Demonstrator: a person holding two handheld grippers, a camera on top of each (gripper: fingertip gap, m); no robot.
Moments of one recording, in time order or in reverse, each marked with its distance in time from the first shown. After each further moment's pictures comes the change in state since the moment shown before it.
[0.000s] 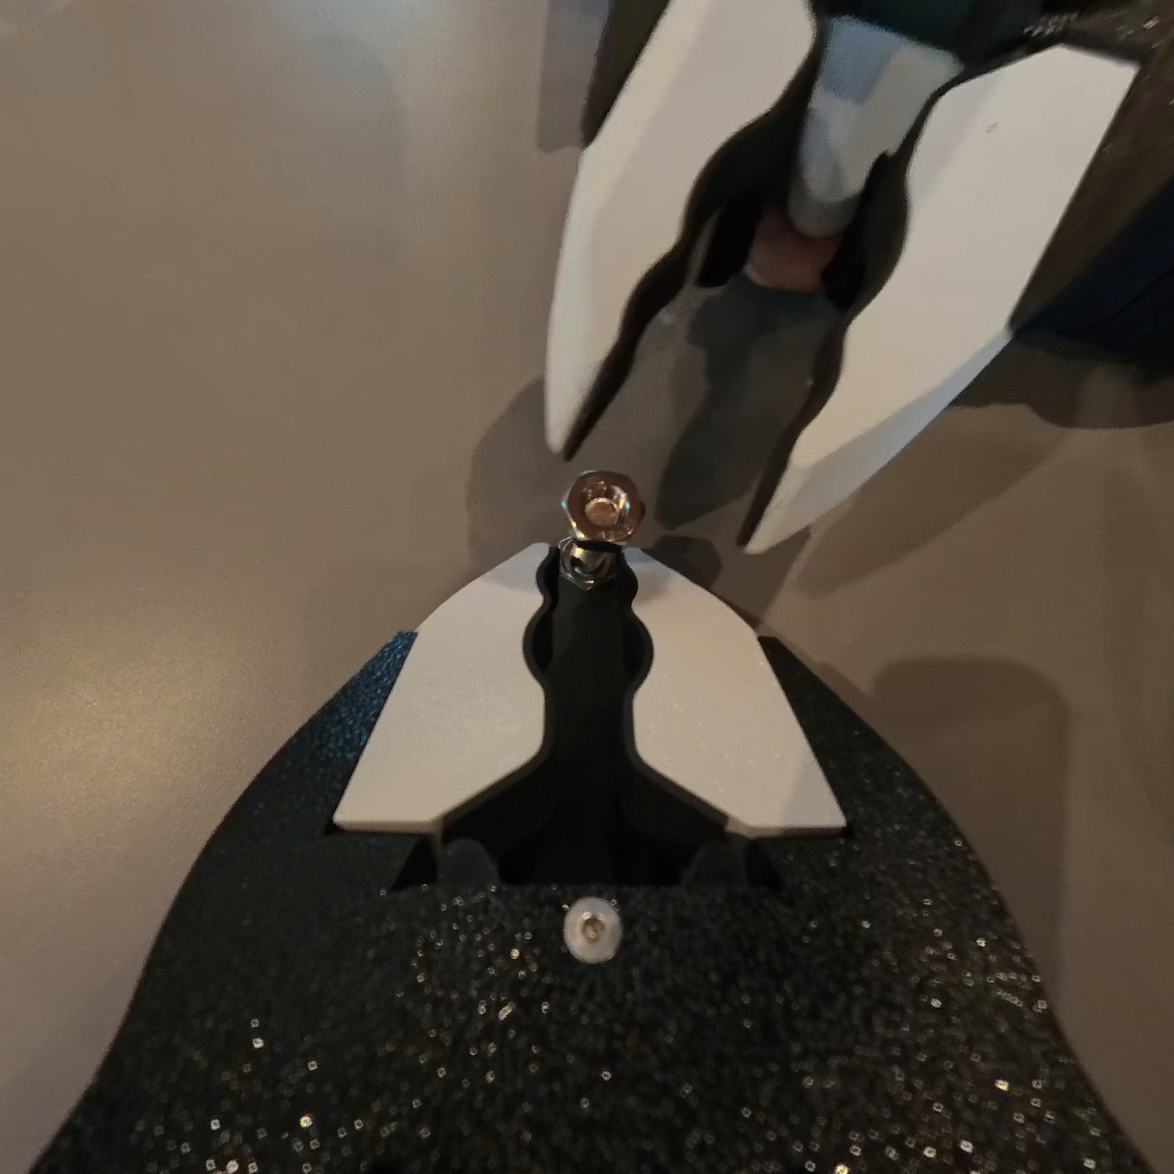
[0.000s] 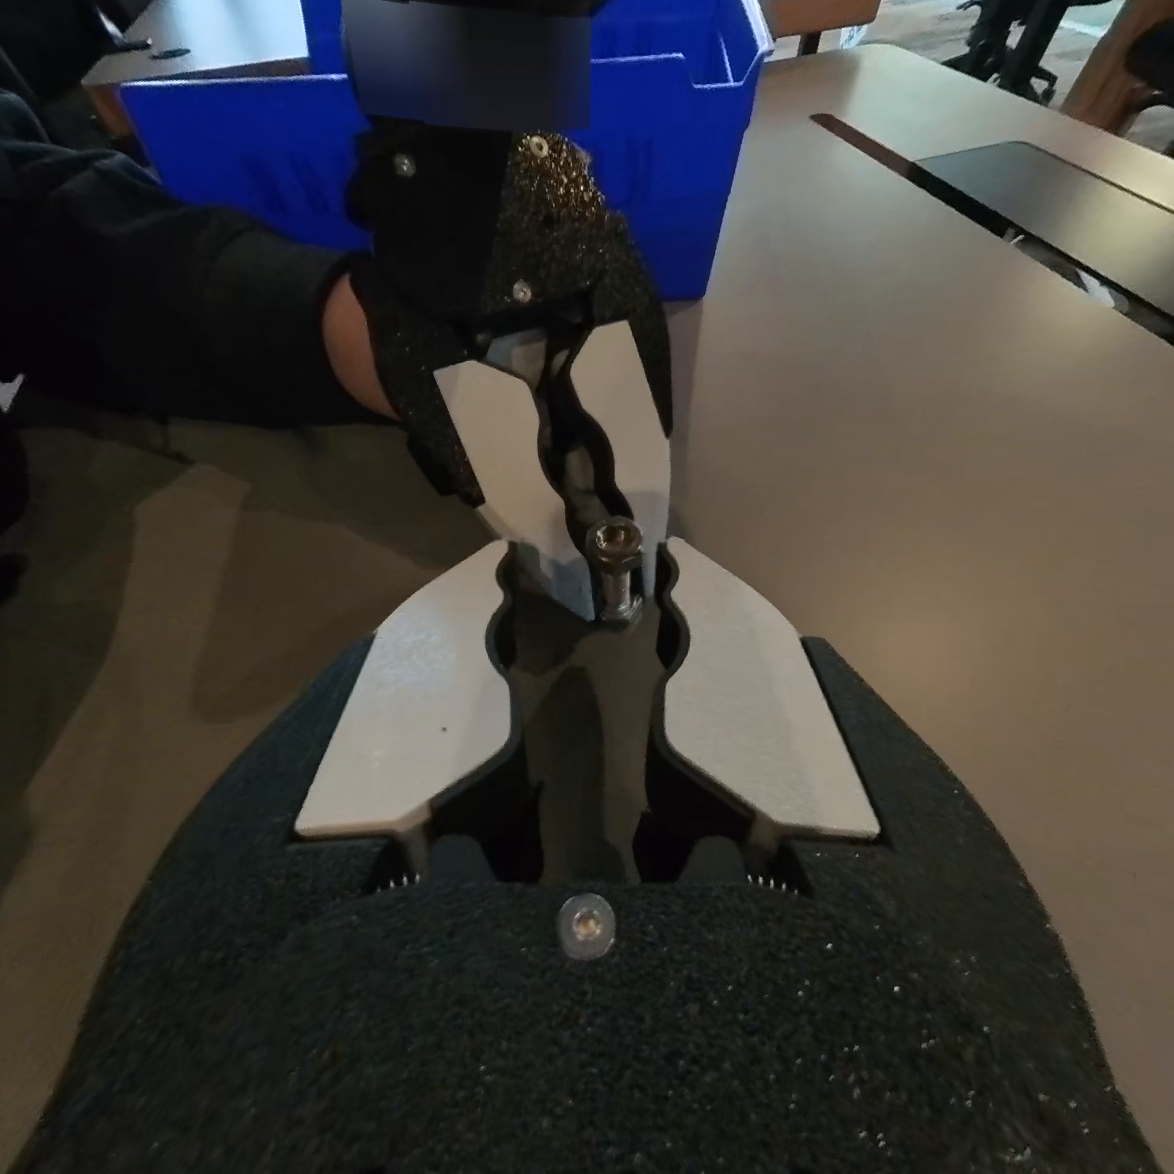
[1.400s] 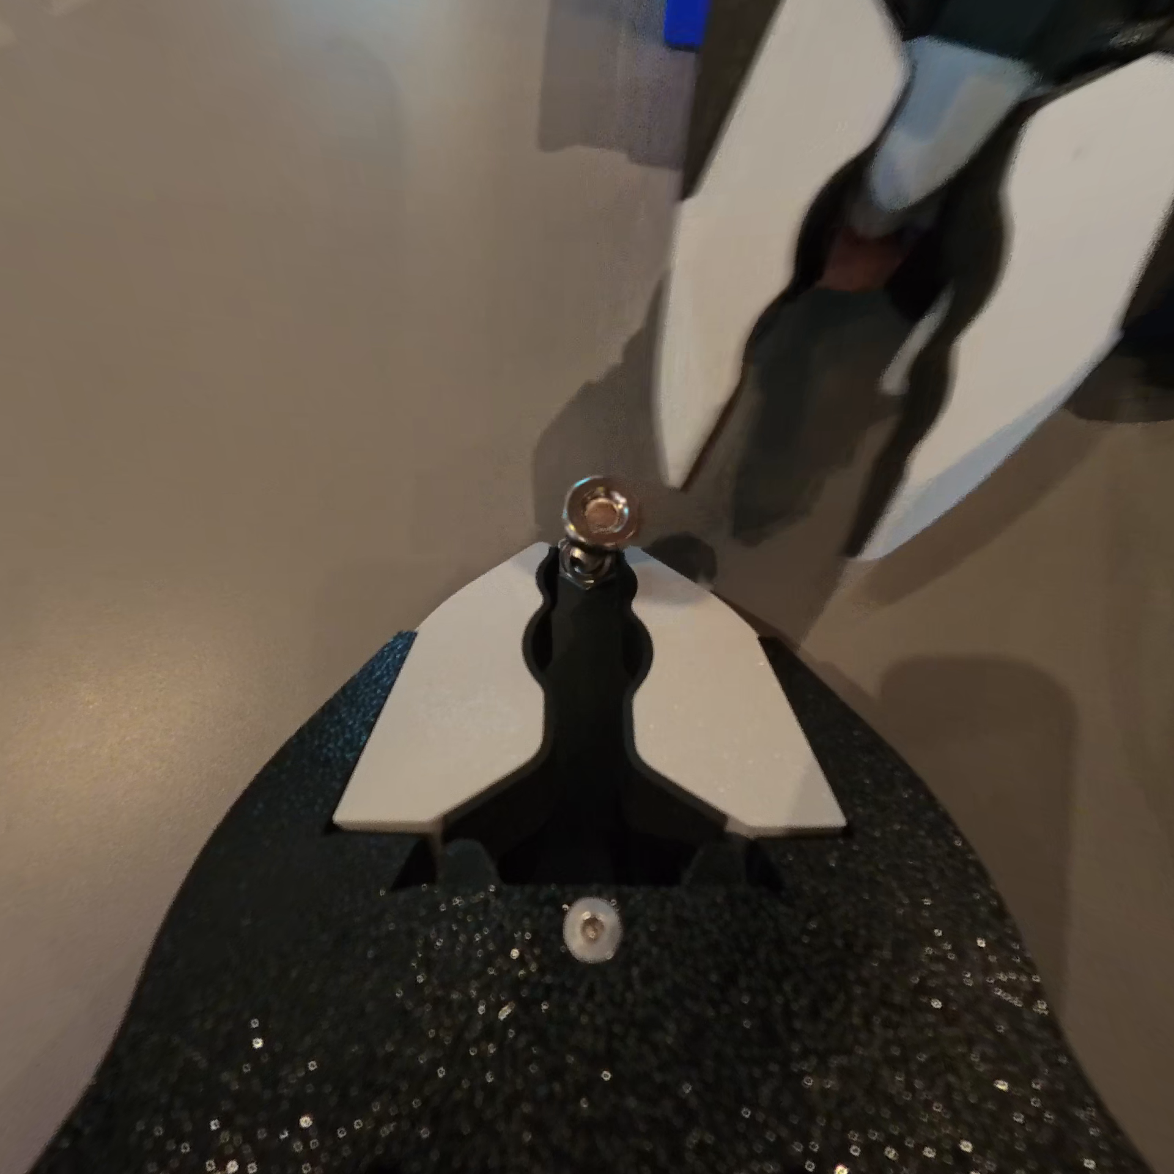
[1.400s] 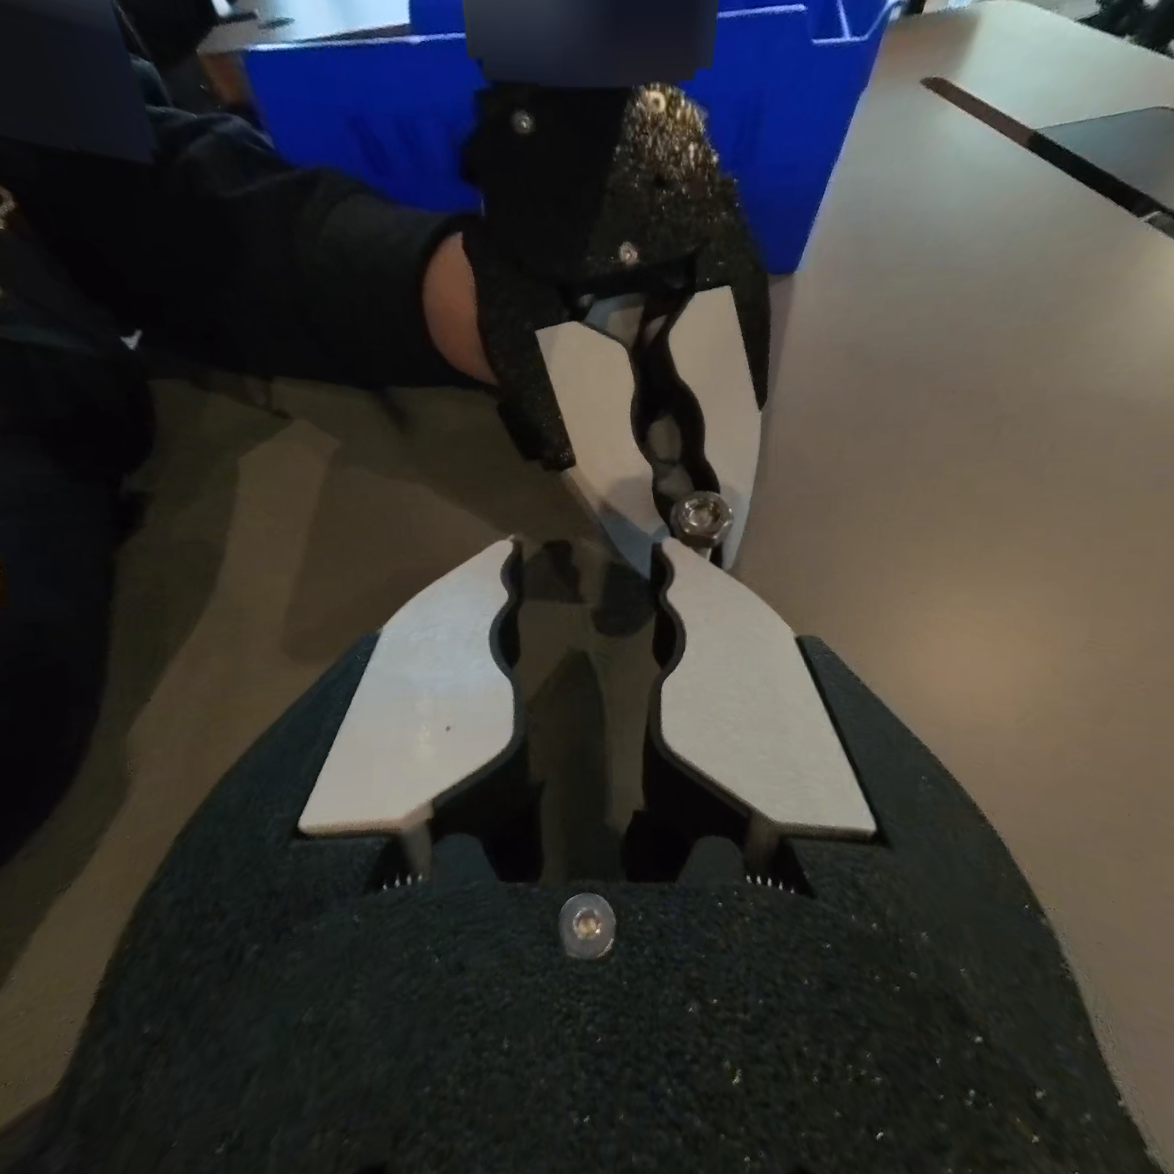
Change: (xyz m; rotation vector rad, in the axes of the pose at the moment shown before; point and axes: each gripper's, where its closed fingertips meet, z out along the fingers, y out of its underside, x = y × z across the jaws) left arm 0.000 0.000 0.000 0.000 -0.003 0.004; right arm -0.025 0.008 -0.009 -0.025 -0.106 -0.016
